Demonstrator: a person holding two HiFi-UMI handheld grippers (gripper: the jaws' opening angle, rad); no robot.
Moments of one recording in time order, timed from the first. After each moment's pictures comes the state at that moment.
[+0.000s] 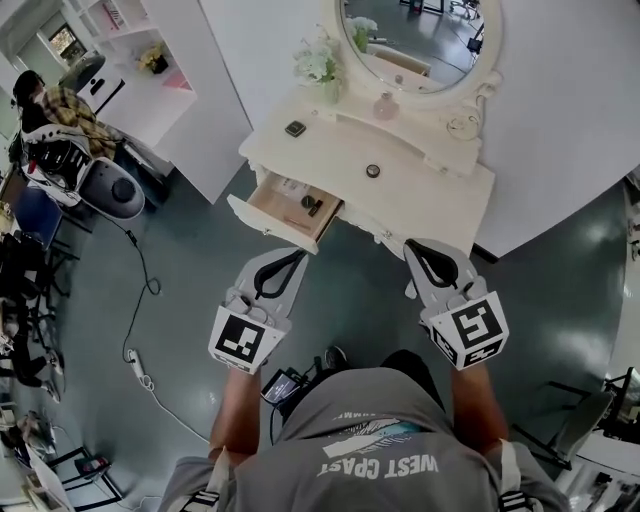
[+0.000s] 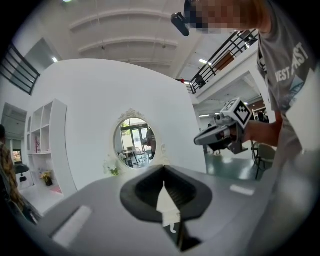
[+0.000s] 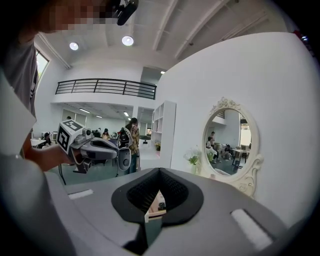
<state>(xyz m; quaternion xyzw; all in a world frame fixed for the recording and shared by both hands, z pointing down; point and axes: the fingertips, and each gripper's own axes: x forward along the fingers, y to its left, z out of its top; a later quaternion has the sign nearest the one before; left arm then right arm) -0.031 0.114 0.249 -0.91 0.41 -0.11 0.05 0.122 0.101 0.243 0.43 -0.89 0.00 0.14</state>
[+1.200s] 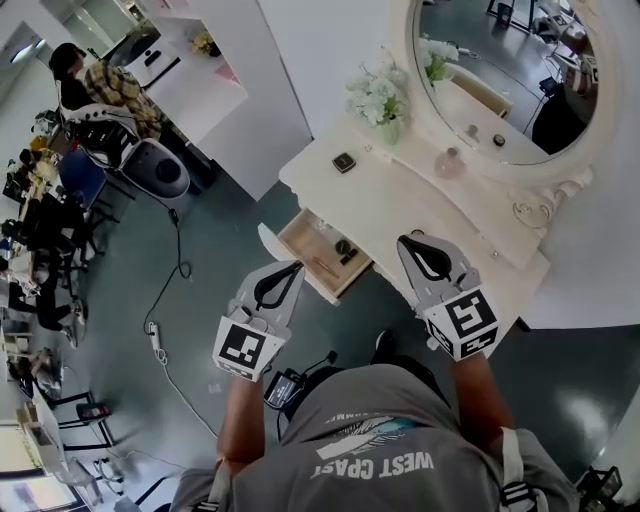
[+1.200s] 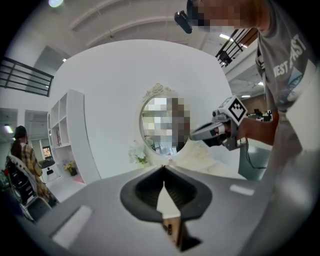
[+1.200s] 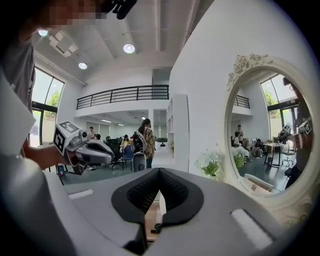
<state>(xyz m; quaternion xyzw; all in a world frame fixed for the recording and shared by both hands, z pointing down) -0.063 -0.105 0.281 -0.83 0.53 -0.18 0.02 0.078 -0.178 0.277 0.28 -0.95 0.02 0.11</state>
